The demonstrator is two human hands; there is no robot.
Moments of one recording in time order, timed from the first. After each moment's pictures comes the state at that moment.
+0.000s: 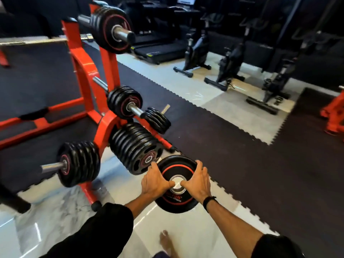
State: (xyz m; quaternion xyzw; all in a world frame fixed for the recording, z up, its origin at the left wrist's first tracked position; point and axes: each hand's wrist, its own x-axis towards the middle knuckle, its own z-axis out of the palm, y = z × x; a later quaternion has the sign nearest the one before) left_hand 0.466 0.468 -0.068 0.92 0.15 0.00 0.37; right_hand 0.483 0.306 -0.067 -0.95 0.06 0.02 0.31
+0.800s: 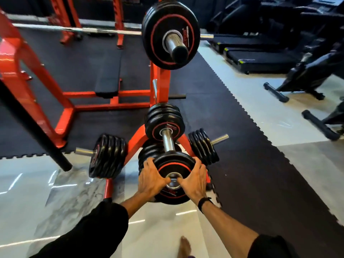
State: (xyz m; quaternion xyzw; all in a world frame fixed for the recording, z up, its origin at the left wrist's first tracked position) left_hand 0.755 0.547 -0.073 0.83 0.42 0.11 0.34; right_hand 0.853 0.424 -0.078 -0.91 -0.23 0.08 0.33
